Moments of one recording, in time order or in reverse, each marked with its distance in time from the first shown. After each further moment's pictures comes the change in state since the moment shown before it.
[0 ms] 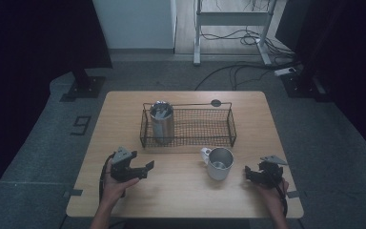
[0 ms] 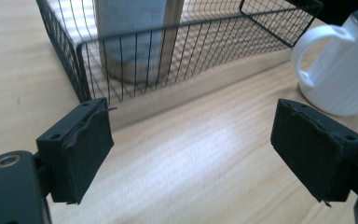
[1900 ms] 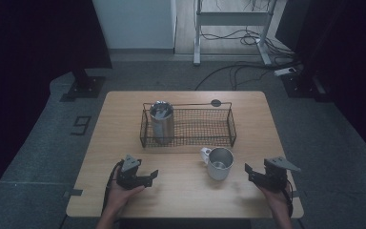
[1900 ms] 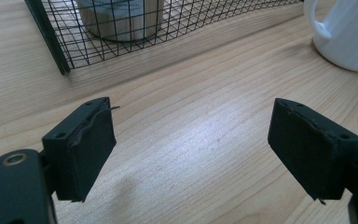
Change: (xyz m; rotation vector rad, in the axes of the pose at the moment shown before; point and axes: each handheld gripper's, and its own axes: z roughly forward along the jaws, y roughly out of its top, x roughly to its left) left arm -0.014 -0.021 0.016 0.080 0.027 0.053; right arm 0.012 0.014 -0.058 -0.187 0.151 0.024
